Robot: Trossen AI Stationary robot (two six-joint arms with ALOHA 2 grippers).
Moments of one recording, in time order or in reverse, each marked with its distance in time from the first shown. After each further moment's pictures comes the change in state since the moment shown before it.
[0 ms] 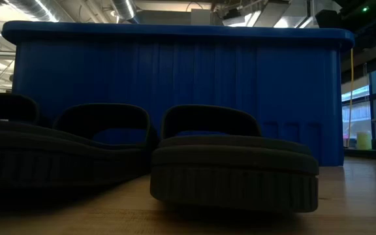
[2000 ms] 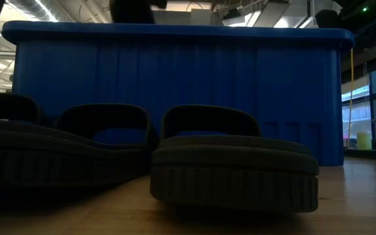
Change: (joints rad) left arm 1.164 -0.091 0.722 -0.272 -0.801 1.602; right arm -0.001 0.000 0.000 0.001 0.029 0.035
